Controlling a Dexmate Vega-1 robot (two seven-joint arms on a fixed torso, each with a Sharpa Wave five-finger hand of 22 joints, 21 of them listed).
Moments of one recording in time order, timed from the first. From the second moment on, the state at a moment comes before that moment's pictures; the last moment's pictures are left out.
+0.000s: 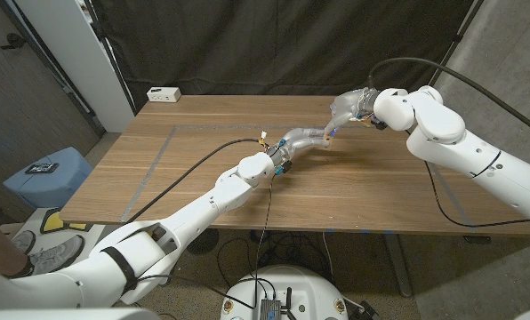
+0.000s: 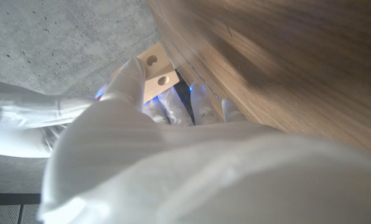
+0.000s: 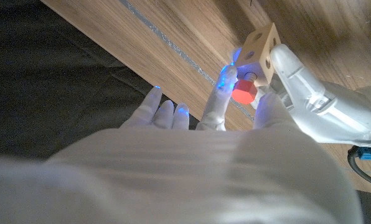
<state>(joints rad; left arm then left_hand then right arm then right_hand) 0.56 0.23 0.77 -1.14 -0.25 -0.21 -0.07 0.95 0.09 0.33 -0.21 0.27 0.84 -0.17 0.19 0.19 0.84 -0.21 0.22 0.48 0.48 -0.05 0.23 0.21 0.12 0.15 0.20 0.18 -0.56 -0.93 -0.63 -2.09 -0.79 -0.39 0.70 0.56 -0.07 0.30 -0.07 0.17 0.97 -0.05 0.61 0.22 0.28 0.03 0.22 0.20 0.21 0.03 0.23 0.20 0.37 0.04 0.20 0.17</state>
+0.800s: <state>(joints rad) 0.55 0.23 0.77 -1.12 -0.26 -0.22 -0.08 0.94 0.09 0.34 -0.21 0.27 0.84 -0.16 0.20 0.19 0.84 -0.20 0.22 0.48 0.48 -0.05 0.23 0.21 0.12 0.15 0.20 0.18 -0.58 -0.91 -0.66 -2.09 -0.87 -0.46 0.66 0.51 -0.07 0.27 -0.08 0.17 1.10 -0.04 0.63 0.20 0.39 0.03 0.22 0.20 0.29 0.01 0.24 0.20 0.43 0.03 0.20 0.17</state>
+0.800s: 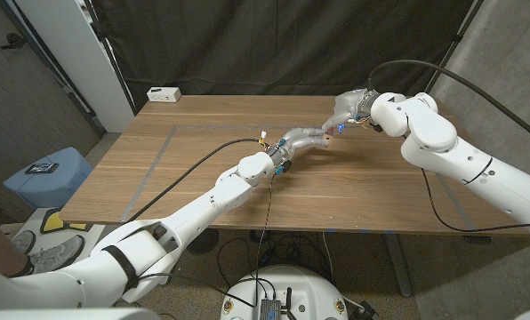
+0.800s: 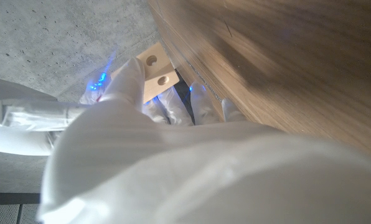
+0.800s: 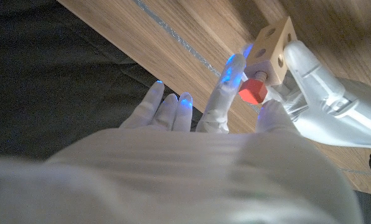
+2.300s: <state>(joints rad) 0.54 0.22 0.77 -1.10 -0.26 -0.23 -0.10 0.94 0.09 0.34 -0.22 0.27 0.84 -0.16 0.19 0.19 0.84 -0.20 0.22 0.48 0.48 -0.05 0.23 0.21 0.12 0.15 0.20 0.18 -0.53 -0.93 -0.62 -2.09 -0.76 -0.39 0.77 0.62 -0.05 0.30 -0.17 0.19 0.52 -0.06 0.42 0.23 0.09 0.08 0.18 0.20 0.13 0.10 0.19 0.19 0.30 0.09 0.18 0.17</state>
